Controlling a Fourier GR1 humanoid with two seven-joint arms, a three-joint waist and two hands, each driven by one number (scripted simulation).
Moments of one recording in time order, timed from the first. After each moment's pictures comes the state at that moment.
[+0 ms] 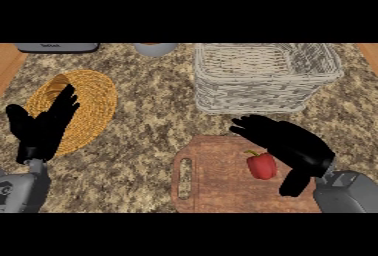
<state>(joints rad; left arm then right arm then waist) -0.19 0.33 0.07 -1.39 0.14 0.01 0.20 -0.26 -0.40 0.32 -1.71 0.81 0.56 -0.17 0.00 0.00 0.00</state>
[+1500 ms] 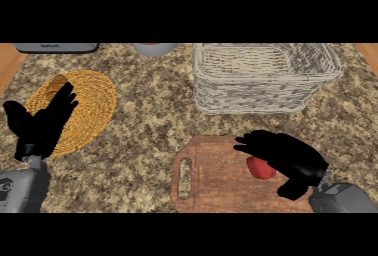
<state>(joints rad) -0.22 0.29 0.16 -1.36 0.08 -0.06 0.21 -0.16 -0.34 0.28 -1.63 1.06 0.49 -0.39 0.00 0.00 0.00</state>
